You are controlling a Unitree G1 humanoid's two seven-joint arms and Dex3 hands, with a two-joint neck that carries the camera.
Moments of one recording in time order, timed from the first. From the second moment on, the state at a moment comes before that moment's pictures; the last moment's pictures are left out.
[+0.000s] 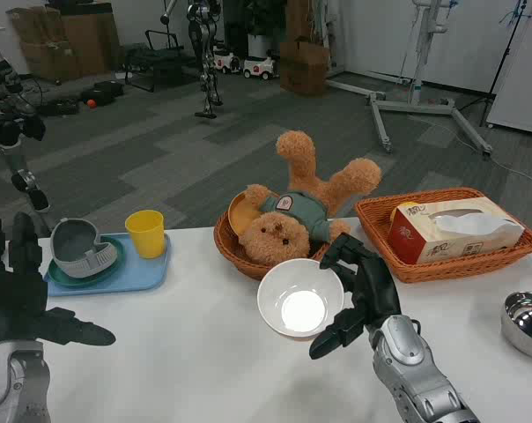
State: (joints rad) left arm -0.38 0.28 -0.01 0.60 -0.64 -0.85 0.00; right arm -0.23 -0.30 0.11 0.22 0.34 -0.19 -0.15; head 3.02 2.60
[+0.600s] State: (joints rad) left arm -0.38 0.28 -0.02 0.60 -0.64 -0.85 0.00; right arm -0.23 -0.29 0.11 0.23 0.35 -0.23 -0.15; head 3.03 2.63
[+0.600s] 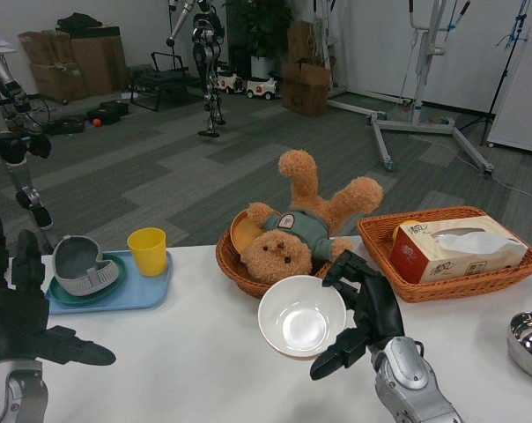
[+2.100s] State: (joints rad) left arm -0.38 0.28 -0.02 0.60 -0.65 -0.85 0.00; right arm -0.26 -0.27 0.13 0.63 0.16 -0.34 -0.15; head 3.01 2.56
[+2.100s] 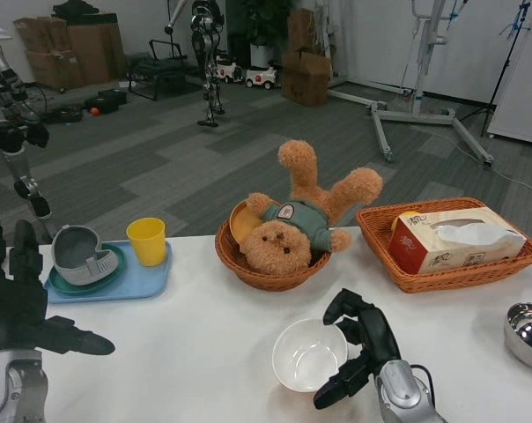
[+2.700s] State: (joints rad) left arm -0.37 0.28 -0.02 0.60 -0.65 -0.85 0.00; right arm -0.37 -0.26 0.12 0.96 0.10 -0.43 -0.12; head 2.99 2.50
